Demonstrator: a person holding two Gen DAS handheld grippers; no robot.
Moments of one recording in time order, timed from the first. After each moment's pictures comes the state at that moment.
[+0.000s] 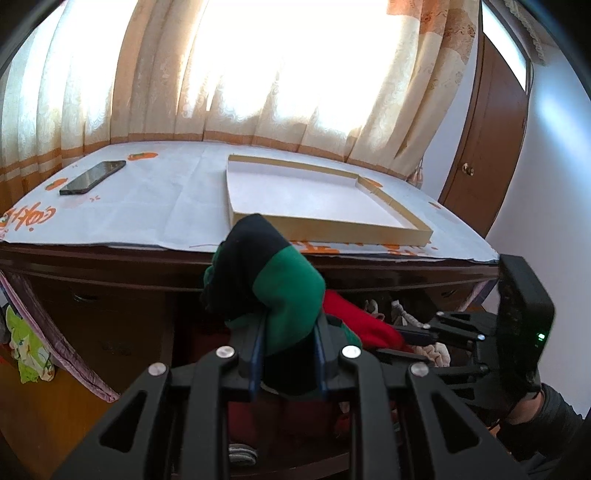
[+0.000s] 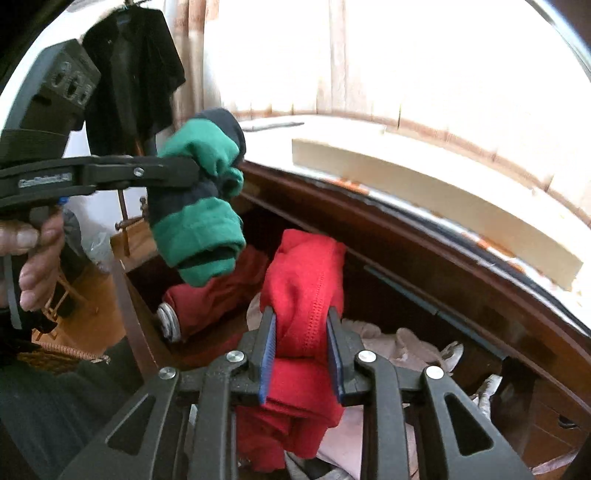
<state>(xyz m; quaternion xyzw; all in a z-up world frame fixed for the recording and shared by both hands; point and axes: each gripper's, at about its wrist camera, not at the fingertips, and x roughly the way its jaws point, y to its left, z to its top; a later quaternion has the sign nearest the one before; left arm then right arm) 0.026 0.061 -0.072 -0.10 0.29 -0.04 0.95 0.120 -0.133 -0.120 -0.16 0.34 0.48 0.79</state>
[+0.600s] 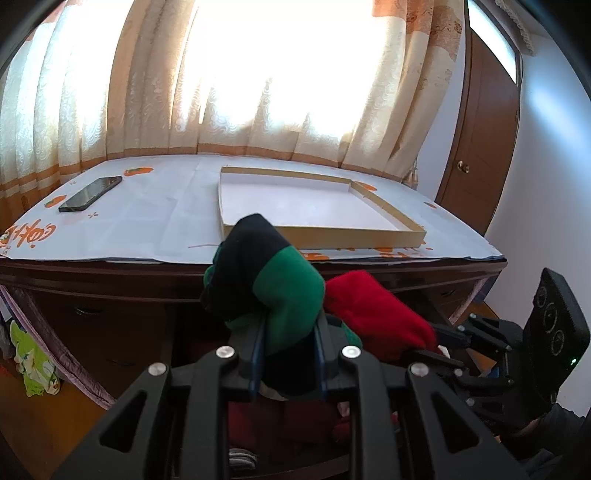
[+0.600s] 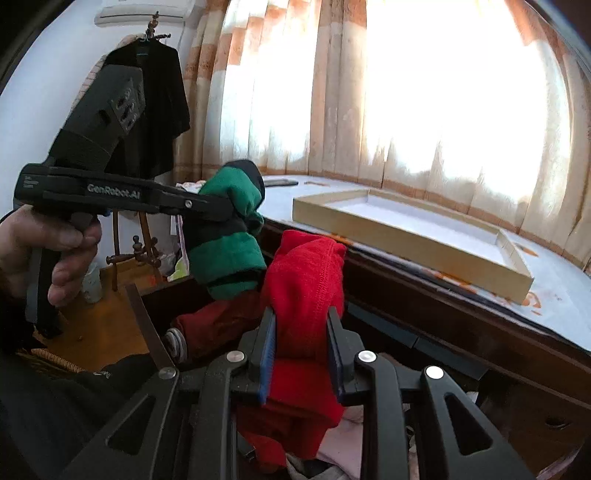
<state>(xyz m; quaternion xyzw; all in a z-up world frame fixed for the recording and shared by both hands) 0.023 0.053 -0.067 -0.08 0.28 -0.05 0.96 0.089 -0.164 -0.098 -0.13 0.23 0.47 0.84</state>
